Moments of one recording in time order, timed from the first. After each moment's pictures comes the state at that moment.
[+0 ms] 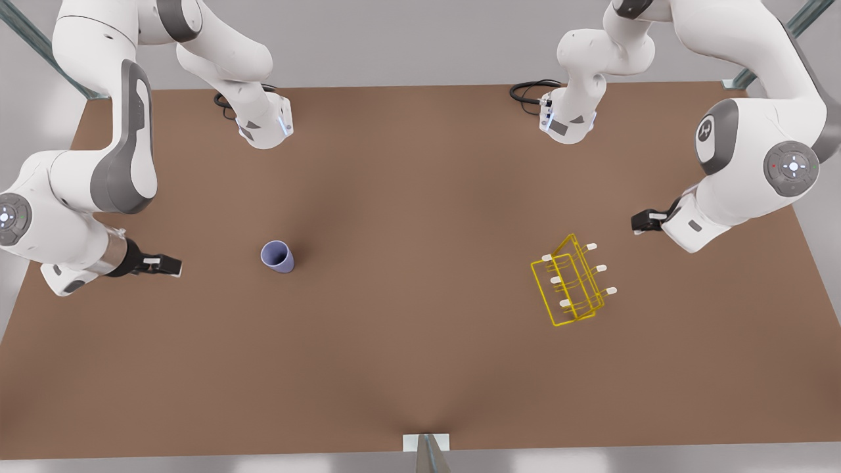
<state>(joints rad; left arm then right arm) -0.14 0.20 0.07 -1.41 0.02 1.46 -0.01 -0.18 0.30 0.17 -1.43 -0.03 1.64 0.05</state>
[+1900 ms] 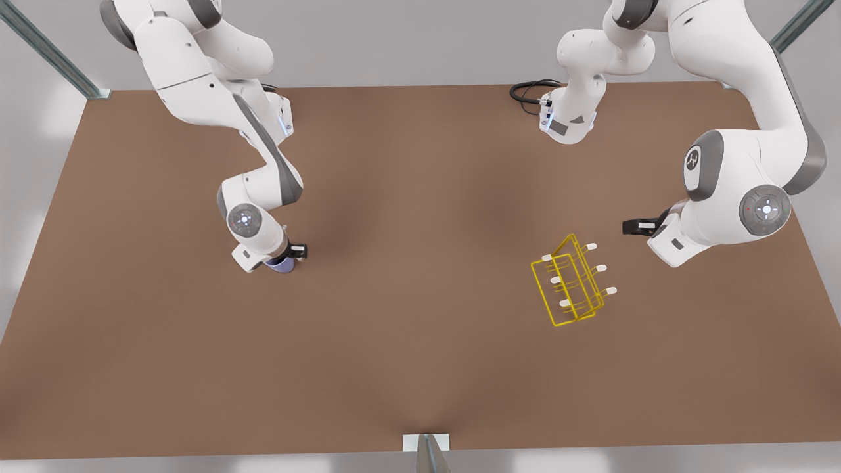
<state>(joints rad) -0.13 0.26 0.07 -1.45 0.02 1.39 -0.01 0.01 0.29 0.29 -2.20 -0.12 2.34 0.42</state>
